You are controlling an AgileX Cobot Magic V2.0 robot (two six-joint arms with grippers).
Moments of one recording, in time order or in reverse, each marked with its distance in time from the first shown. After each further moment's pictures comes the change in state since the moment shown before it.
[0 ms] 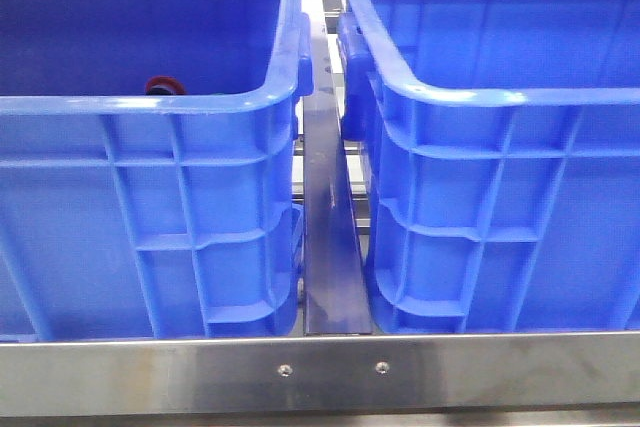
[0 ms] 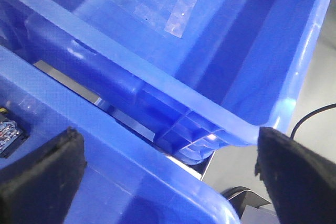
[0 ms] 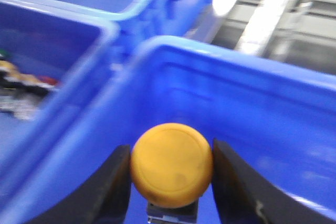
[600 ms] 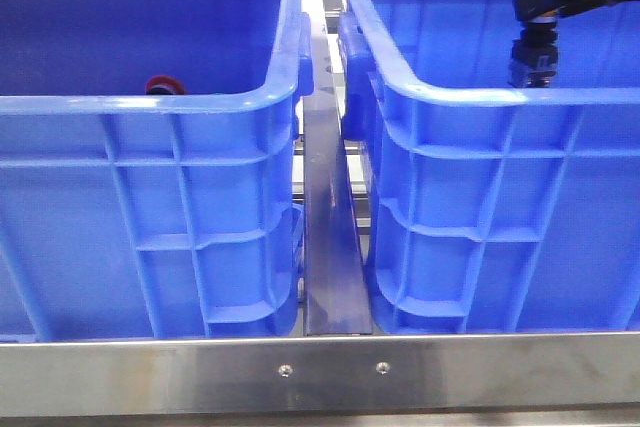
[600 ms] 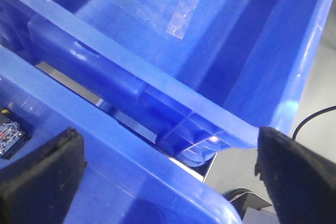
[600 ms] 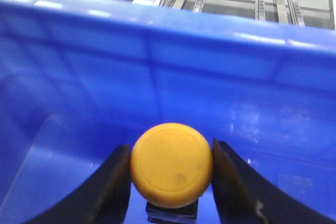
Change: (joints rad) left arm 0.000 0.000 0.000 0.000 -0.009 0.000; right arm 0.042 0.340 -0.061 0.078 -0.370 -0.069
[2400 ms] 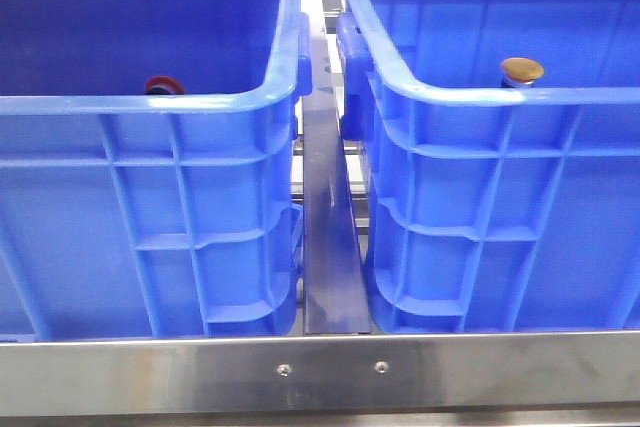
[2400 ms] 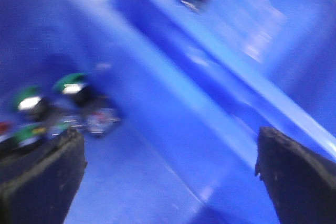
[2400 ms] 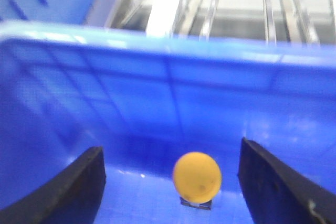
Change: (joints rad) left arm 0.210 0.000 0.000 -0.001 -0.084 -0.076; right arm 0.002 -0.153 0.067 0.076 0.037 -0.004
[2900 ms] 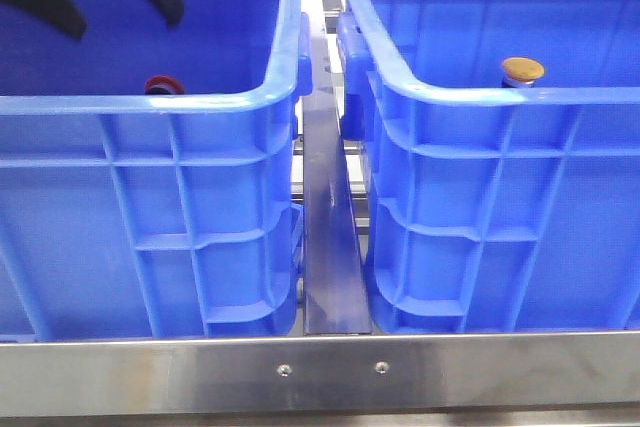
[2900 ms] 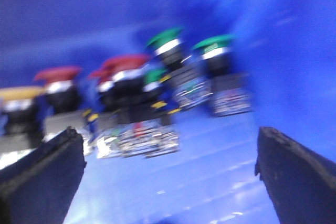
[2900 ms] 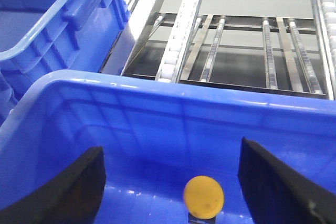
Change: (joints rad) left arm 0.036 0.195 -0.064 0.496 -0.032 -0.684; right arm 0.000 -0.098 0.006 0.000 0.020 0.000
